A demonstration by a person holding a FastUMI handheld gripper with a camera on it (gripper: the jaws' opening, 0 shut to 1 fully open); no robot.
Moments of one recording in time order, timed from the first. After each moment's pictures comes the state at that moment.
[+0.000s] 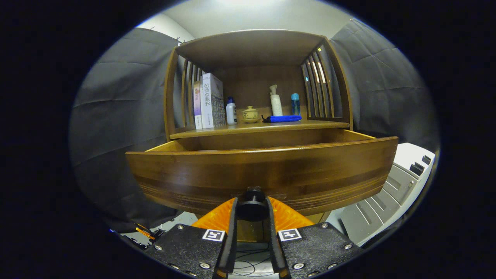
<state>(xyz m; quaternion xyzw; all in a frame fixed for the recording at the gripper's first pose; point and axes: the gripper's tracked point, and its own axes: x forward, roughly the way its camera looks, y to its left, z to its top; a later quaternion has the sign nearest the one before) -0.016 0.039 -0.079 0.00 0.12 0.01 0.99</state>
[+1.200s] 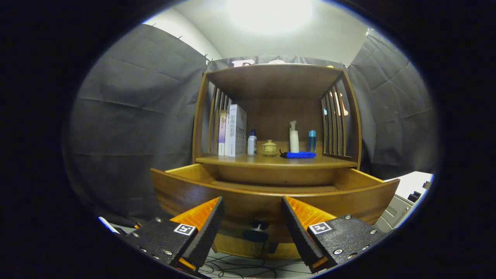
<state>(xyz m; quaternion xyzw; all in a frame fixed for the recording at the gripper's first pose) -0.032 0.056 -0.003 -0.04 0.00 0.08 1.00</state>
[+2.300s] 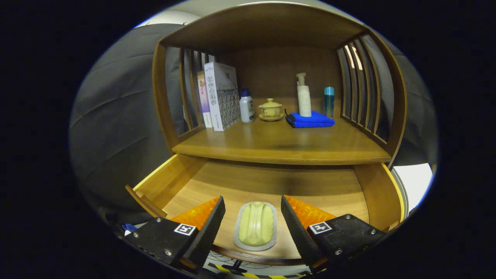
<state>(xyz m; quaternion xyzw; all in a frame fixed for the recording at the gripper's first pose) 0.087 0.037 -0.008 -0.01 0.25 0.10 0.96</state>
